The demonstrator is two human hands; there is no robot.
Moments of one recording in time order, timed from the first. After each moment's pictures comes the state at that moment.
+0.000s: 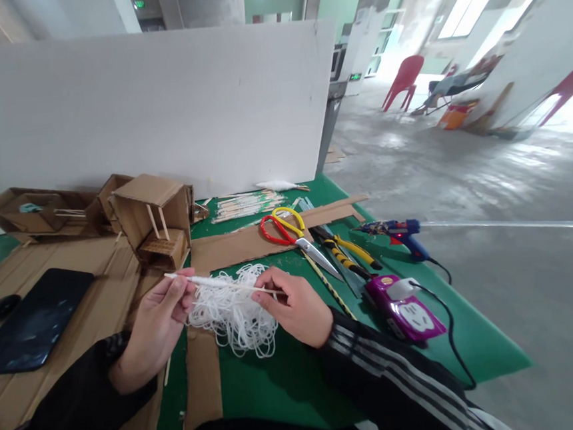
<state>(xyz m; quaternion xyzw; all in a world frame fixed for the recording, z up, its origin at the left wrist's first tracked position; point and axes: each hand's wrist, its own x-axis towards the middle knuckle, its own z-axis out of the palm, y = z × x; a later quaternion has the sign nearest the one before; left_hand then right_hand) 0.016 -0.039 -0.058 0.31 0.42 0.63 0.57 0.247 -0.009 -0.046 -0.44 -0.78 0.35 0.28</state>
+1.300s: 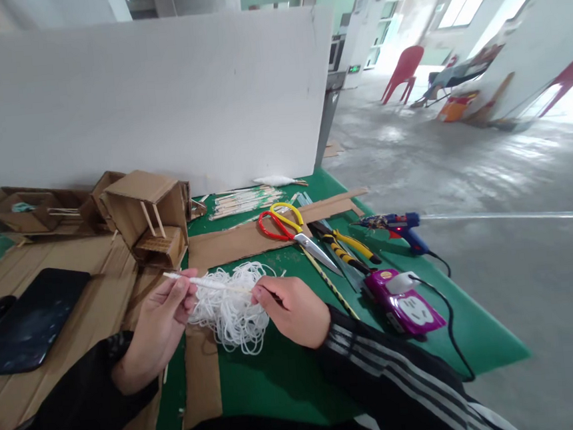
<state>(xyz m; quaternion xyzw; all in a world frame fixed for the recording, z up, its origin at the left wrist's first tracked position) 0.022 -0.040 -0.062 0.30 0.43 0.62 0.58 0.246 -0.012 -0.049 -0.42 -0.81 0.33 0.26</state>
